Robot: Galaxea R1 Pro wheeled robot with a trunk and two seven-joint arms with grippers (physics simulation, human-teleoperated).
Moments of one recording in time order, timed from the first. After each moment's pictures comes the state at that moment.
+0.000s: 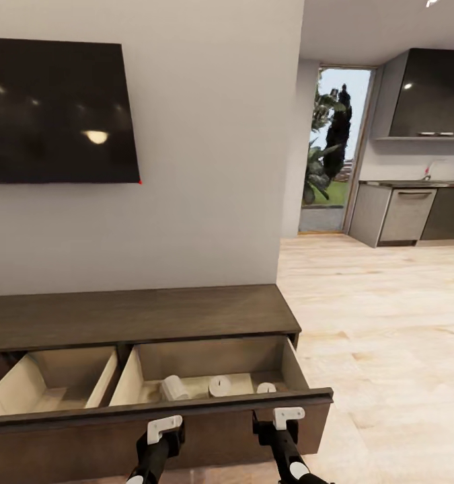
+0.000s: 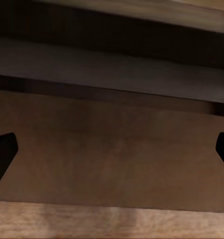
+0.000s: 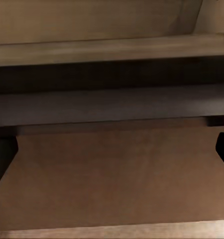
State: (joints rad) left arm -0.35 0.01 -0.64 -0.52 0.69 -0.30 0.26; right arm -0.51 0.10 0.84 -0.21 -0.70 -0.45 -0.23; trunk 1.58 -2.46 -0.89
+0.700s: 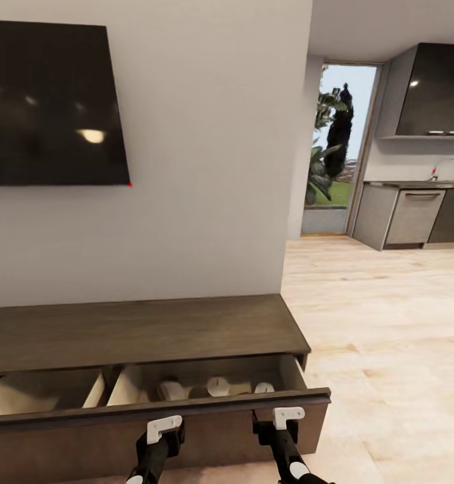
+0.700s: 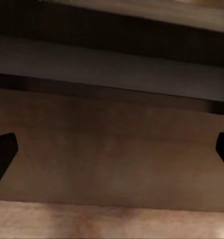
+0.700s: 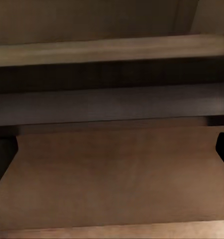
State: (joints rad) left arm -0.35 0.01 -0.63 -0.52 0.69 -0.30 0.26; right arm -0.51 0.10 0.84 -0.21 -0.69 -0.45 -0.23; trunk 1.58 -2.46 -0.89
